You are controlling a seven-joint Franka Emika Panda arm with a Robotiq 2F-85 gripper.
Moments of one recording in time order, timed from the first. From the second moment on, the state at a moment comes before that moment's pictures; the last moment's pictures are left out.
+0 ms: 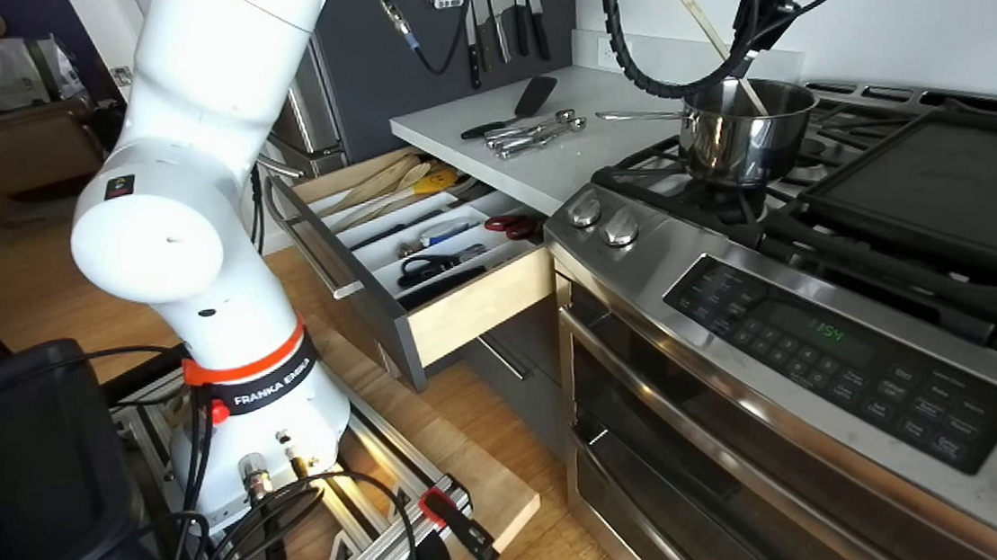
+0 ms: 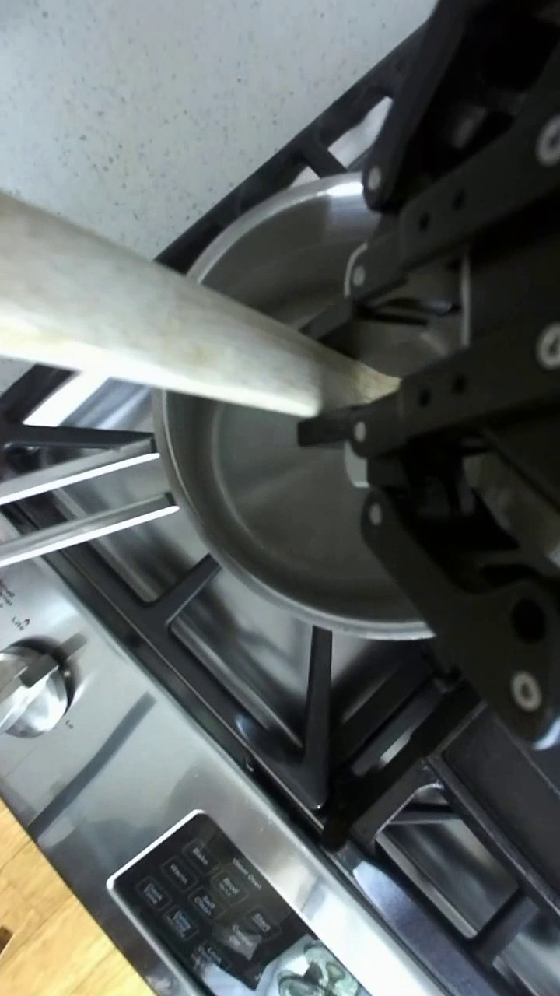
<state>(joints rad) -0.40 0.66 -0.18 -0.89 0.30 1.31 0.41</state>
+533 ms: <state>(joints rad) -0.40 0.66 -0.14 -0.89 0.38 1.21 0.36</state>
